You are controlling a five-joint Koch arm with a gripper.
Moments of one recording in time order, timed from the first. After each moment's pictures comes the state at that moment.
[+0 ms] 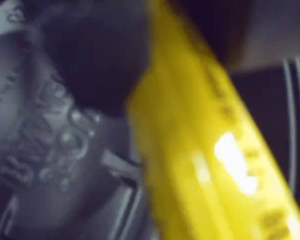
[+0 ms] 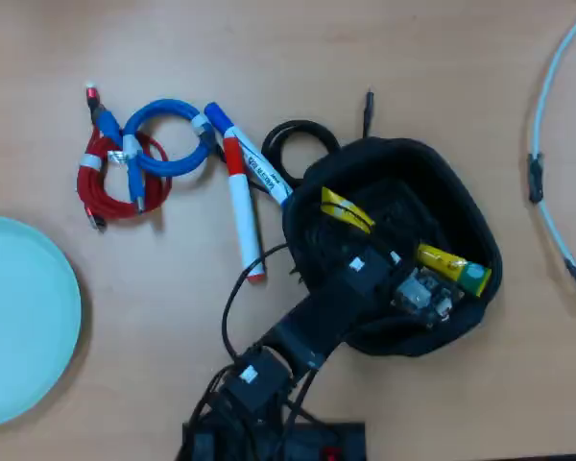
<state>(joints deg) 134.8 91.8 102.7 36.9 -18.5</state>
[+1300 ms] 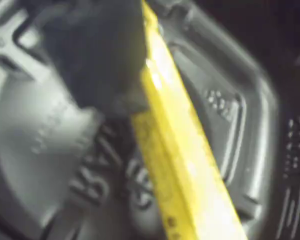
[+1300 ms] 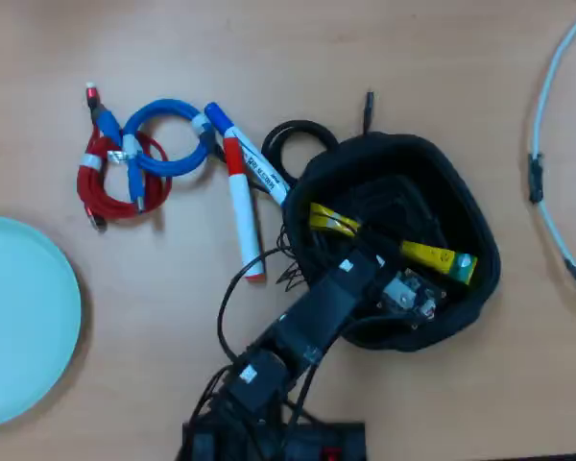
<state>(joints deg) 132.2 91.7 110.9 33.8 -18.5</state>
